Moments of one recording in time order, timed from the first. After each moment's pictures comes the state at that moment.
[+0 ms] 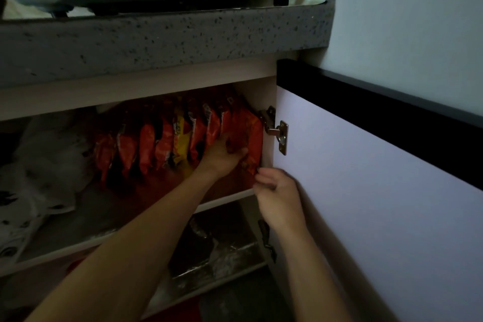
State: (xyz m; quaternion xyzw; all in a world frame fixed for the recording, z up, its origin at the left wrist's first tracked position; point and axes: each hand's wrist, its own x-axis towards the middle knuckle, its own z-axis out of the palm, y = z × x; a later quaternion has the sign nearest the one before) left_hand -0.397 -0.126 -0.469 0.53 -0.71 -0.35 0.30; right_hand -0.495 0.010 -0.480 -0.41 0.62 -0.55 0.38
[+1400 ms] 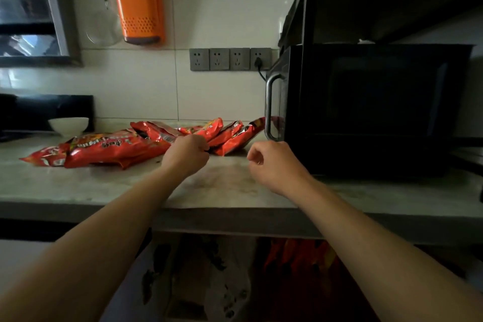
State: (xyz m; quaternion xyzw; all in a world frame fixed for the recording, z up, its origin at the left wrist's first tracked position) left_hand 0.029 -0.052 -0.172 0.69 -0.63 0.08 0.35; right_hand -0.189 -0.007 -0.161 -0.83 0.44 -0.35 0.02
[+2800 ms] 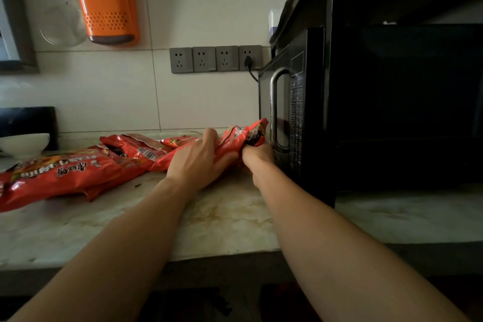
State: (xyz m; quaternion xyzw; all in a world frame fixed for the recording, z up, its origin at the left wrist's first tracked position) left_hand 0.033 -0.142 -0.179 0.58 -0.71 0.22 0.34; right_hand -0.093 -0.189 -0.175 -0.45 0.54 -0.59 0.39
